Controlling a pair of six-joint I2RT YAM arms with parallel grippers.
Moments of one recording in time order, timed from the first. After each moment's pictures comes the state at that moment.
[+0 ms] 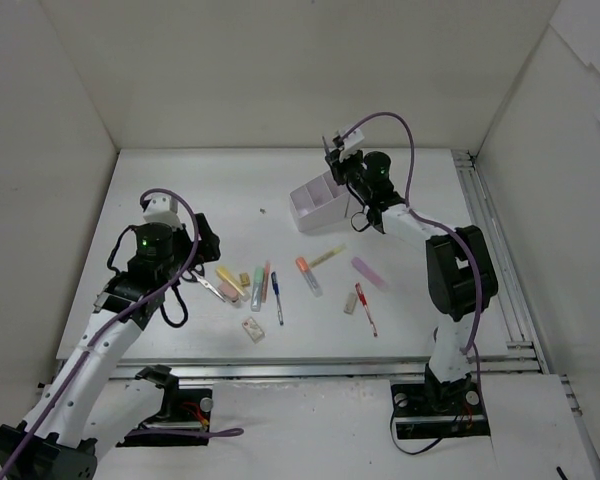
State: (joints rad) left arm -0.32 0.87 0.87 -0.45 -0.17 -0.40; right arm 0.34 1.93 1.30 0.59 -0.21 -0.18
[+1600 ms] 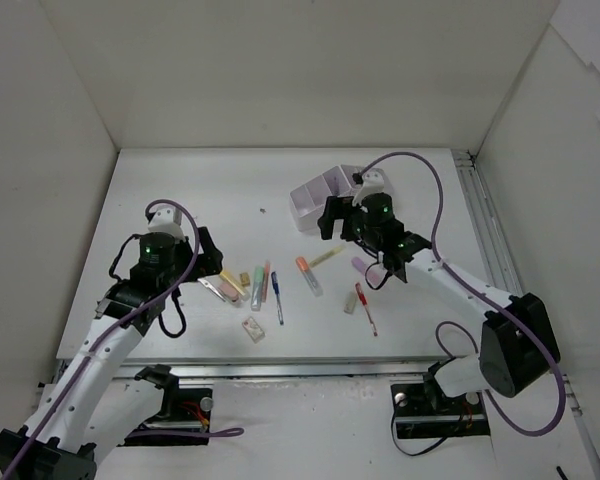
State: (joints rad) left arm -0.31 0.83 0.81 -0.51 -0.11 -0.44; right arm 0.50 1.40 0.94 0.06 0.02 0.29
